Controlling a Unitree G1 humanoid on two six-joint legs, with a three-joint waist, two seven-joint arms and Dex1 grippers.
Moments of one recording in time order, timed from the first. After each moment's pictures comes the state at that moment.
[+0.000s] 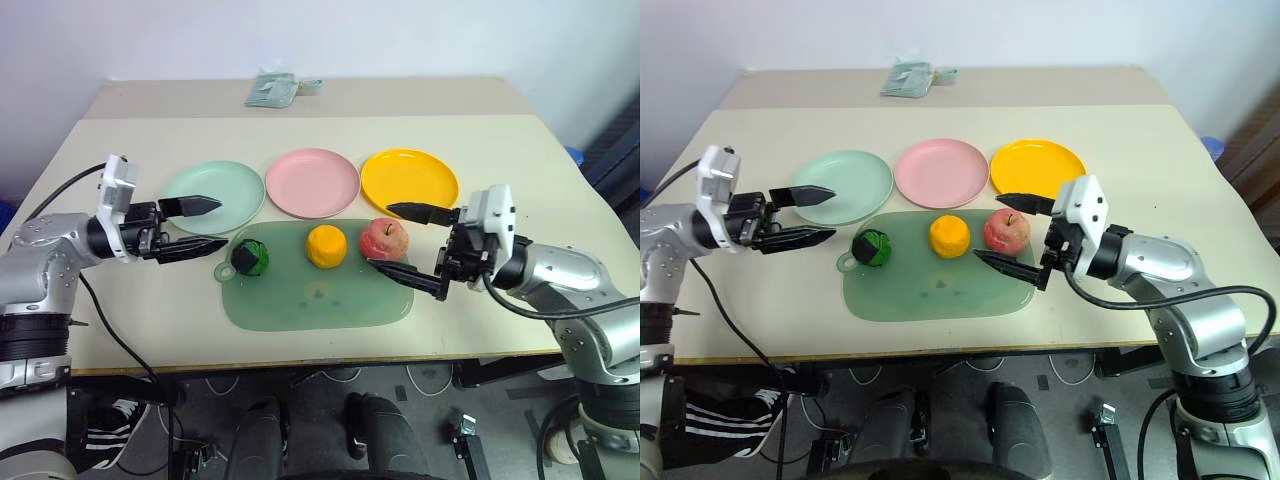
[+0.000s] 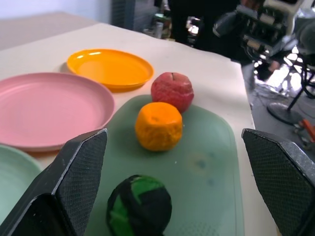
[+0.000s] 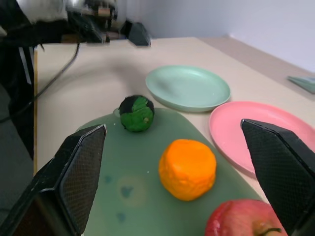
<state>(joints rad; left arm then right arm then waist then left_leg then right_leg) -0.53 0.80 0.17 0.25 -0.59 0.42 -1.48 -0.30 -0.73 -0.13 -0.48 0.70 0.54 0.89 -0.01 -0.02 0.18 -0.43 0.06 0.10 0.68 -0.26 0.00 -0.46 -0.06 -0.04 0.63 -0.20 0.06</state>
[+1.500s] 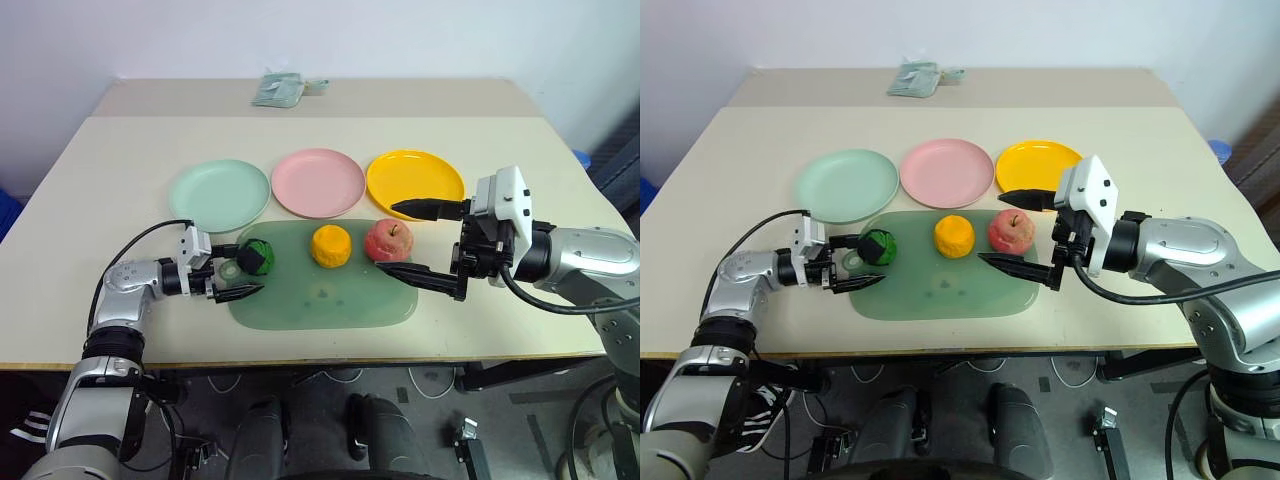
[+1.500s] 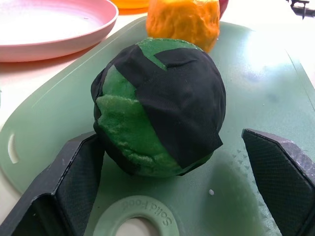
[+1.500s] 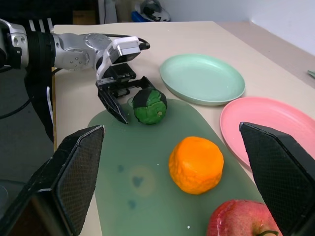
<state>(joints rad) -0.54 0.55 0.04 0.75 -0.30 -0.23 -1.44 -0.38 -0.85 -0.14 -0.57 0.77 0.70 0.85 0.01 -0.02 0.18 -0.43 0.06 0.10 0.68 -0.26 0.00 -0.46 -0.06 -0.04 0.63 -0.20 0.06</state>
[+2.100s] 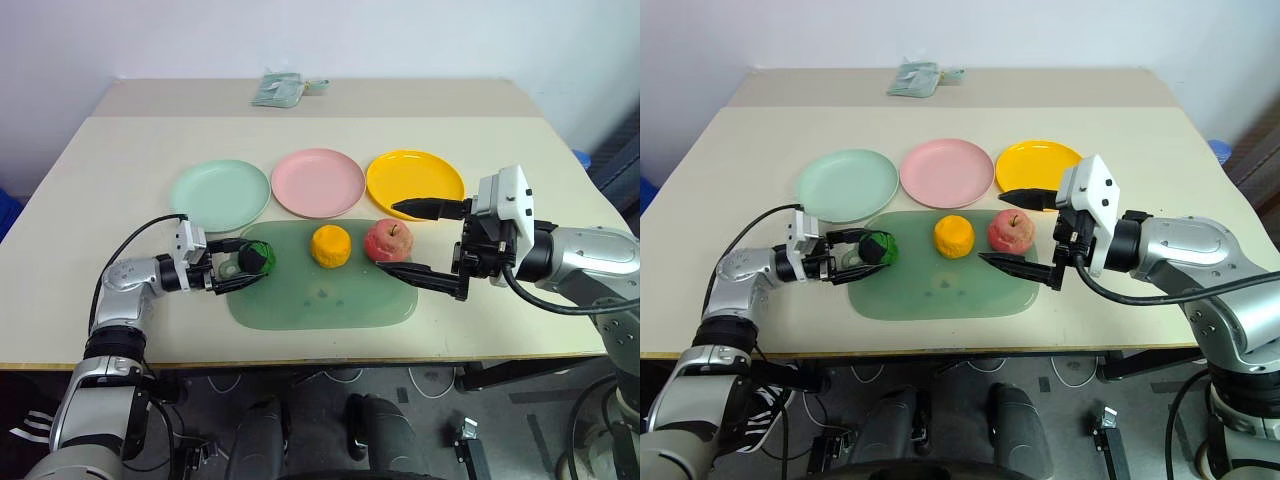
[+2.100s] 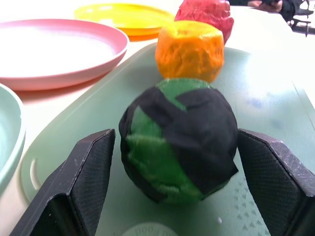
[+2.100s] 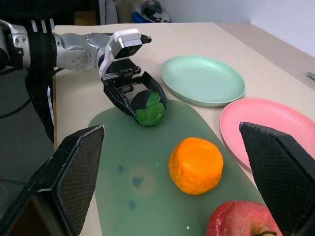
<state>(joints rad) -0.55 0.54 0.07 0.71 -0.34 -0.20 -1.43 -0.38 -0.85 -0.14 -0.57 0.77 0.70 0.86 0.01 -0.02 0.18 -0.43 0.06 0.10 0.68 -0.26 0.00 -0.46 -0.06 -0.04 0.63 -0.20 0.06</state>
